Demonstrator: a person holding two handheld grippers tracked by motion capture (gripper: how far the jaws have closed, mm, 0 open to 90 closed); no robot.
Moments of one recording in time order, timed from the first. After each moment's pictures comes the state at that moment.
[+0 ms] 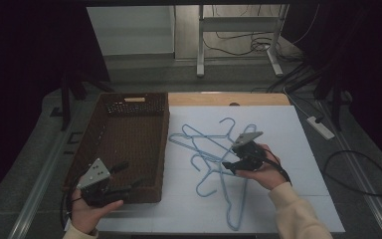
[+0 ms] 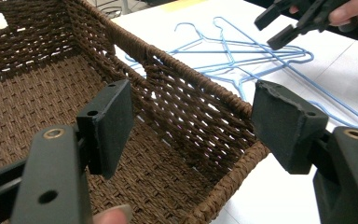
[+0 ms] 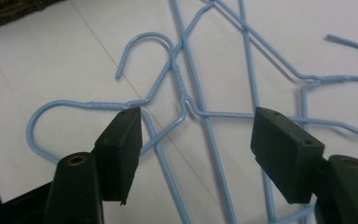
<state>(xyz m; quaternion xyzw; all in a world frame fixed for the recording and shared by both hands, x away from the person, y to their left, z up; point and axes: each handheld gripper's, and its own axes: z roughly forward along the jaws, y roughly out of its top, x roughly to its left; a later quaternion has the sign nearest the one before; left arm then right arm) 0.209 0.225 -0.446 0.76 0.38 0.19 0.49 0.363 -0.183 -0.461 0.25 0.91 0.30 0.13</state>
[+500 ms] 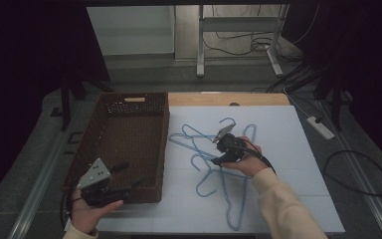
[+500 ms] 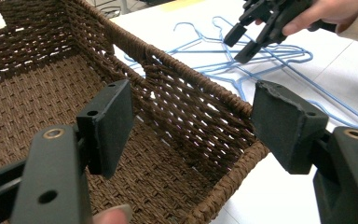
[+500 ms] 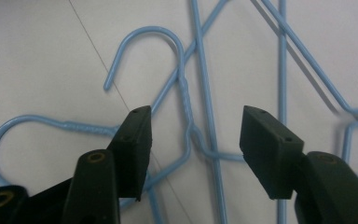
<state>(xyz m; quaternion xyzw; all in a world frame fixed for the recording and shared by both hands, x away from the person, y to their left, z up) 0.209 0.225 -0.446 0.76 0.38 0.19 0.49 0.398 -0.140 -0.478 0.22 0.94 0.24 0.10</state>
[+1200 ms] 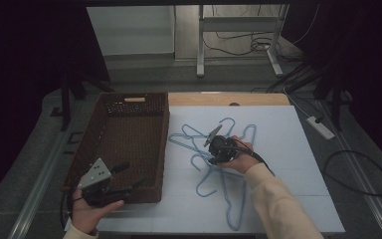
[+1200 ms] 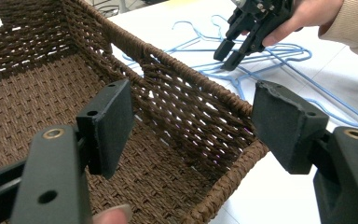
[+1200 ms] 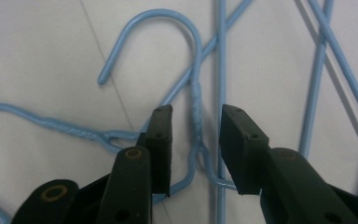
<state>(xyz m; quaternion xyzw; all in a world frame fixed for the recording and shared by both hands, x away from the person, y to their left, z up) 0.210 0.224 -0.446 0.76 0.38 0.19 0.49 0.407 -0.119 -0.493 0.15 0.97 0.18 0.09</state>
